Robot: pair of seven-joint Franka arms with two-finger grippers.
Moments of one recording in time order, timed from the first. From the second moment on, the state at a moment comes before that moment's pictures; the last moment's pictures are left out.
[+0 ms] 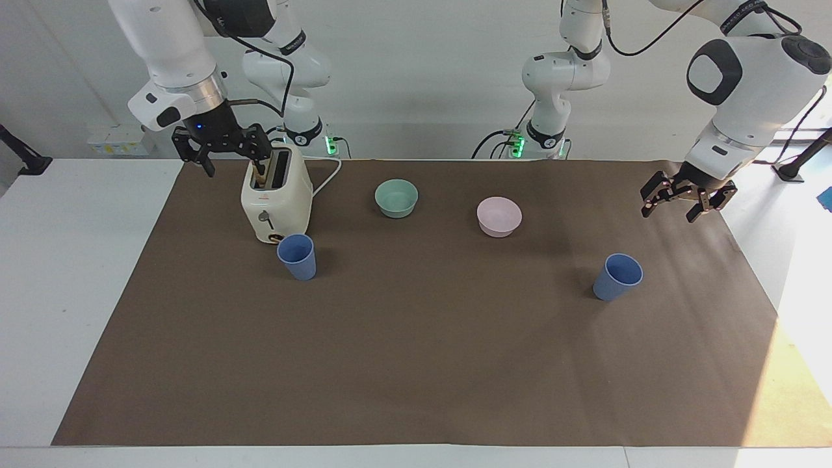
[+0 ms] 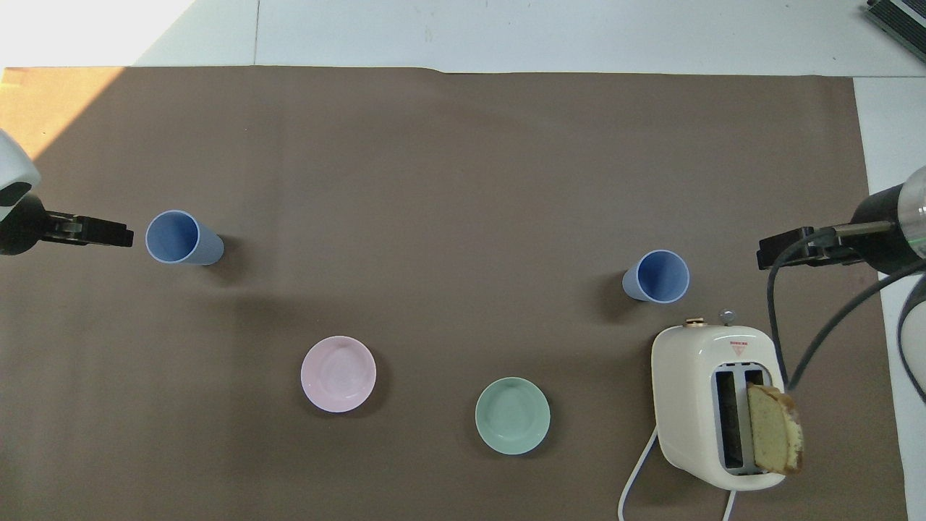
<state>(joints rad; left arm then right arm) 0.05 0.04 0.02 -1.87 -0.10 1.96 0.26 -0.05 -0.05 0.09 -1.63 0.00 1.57 0.01</state>
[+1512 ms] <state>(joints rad) 0.02 0.14 -0.01 -1.92 -0.11 2.17 0.29 -0.05 -0.05 0.09 -1.63 0.00 1.57 0.01</state>
